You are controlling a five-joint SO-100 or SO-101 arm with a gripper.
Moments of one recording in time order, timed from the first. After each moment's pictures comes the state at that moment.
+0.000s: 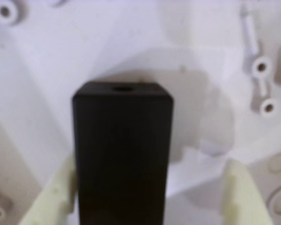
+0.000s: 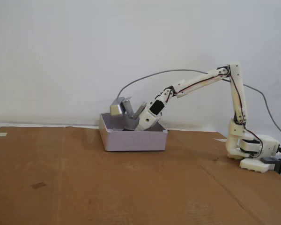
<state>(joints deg) 26.5 67.5 99.1 24.3 2.3</state>
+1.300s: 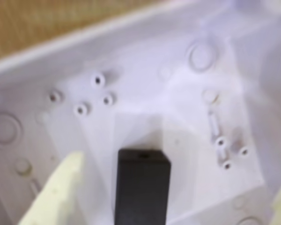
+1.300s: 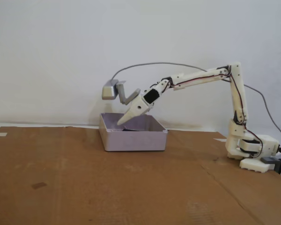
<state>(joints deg) 23.7 67.4 86.7 24.3 2.3</state>
